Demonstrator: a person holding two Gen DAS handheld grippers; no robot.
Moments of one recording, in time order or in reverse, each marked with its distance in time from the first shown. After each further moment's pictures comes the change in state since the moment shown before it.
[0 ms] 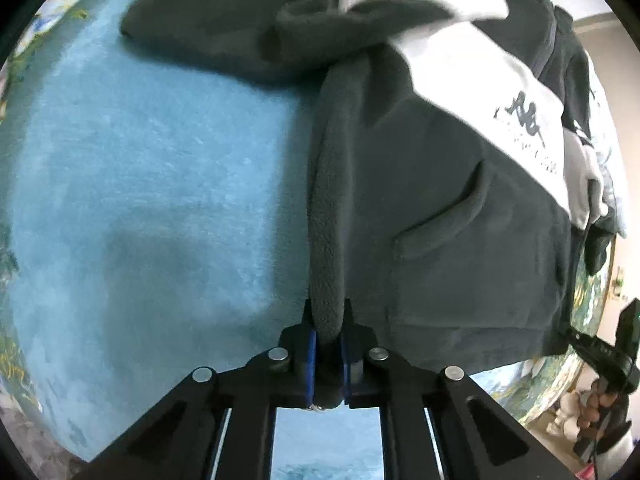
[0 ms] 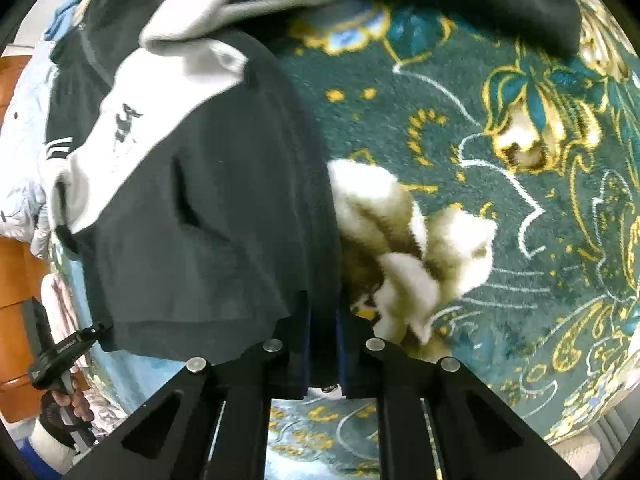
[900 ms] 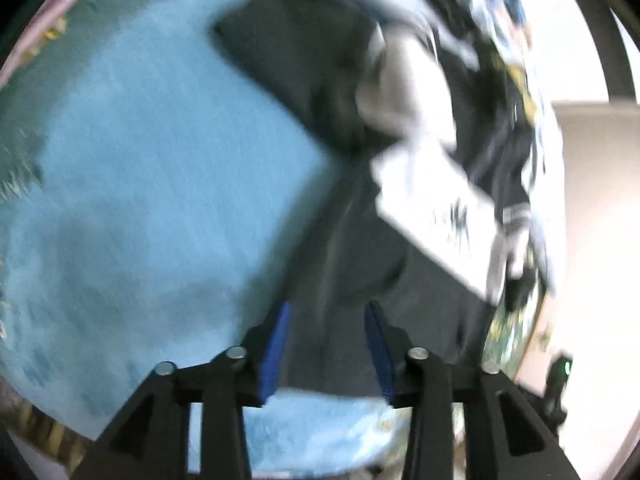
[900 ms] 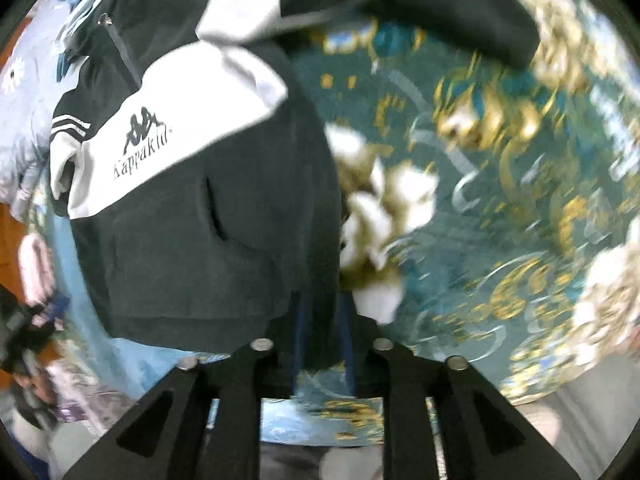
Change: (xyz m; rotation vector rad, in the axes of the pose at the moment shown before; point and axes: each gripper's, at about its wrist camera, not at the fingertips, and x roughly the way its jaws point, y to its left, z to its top) left arm -0.071 0.077 0.007 -0.242 -0.130 -0.193; right arm -0.058 0.015 0.006 -0.094 0.042 -0.163
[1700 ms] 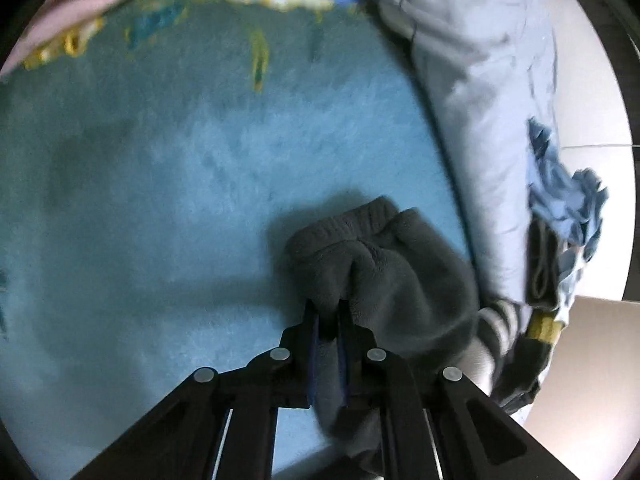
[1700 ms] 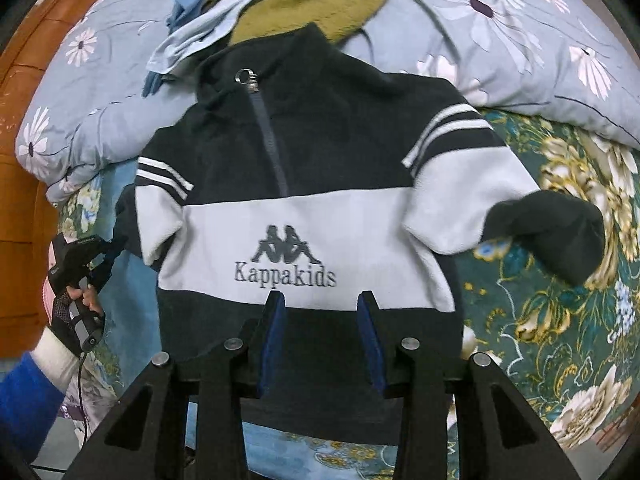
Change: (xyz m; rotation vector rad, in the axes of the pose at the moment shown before) left arm 0.036 0.075 0.178 -0.451 -0.357 -0.033; right arm -0.062 0.147 0.098 -0.229 -0.147 0.068
